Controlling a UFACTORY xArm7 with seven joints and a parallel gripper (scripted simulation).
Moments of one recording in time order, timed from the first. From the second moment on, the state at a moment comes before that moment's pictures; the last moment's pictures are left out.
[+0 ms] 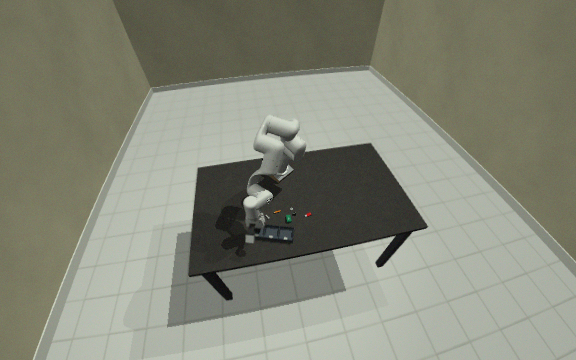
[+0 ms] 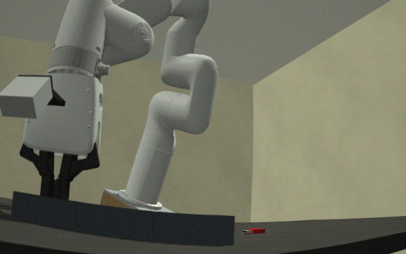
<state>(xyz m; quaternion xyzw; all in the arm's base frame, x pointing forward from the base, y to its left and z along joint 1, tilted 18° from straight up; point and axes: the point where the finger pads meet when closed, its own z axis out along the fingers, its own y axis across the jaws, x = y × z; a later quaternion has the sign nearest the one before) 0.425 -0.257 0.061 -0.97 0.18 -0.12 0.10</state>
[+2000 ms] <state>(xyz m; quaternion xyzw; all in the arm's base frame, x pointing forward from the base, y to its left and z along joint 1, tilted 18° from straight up) 0.419 -0.260 0.082 -0.97 0.18 -0.12 0.10</state>
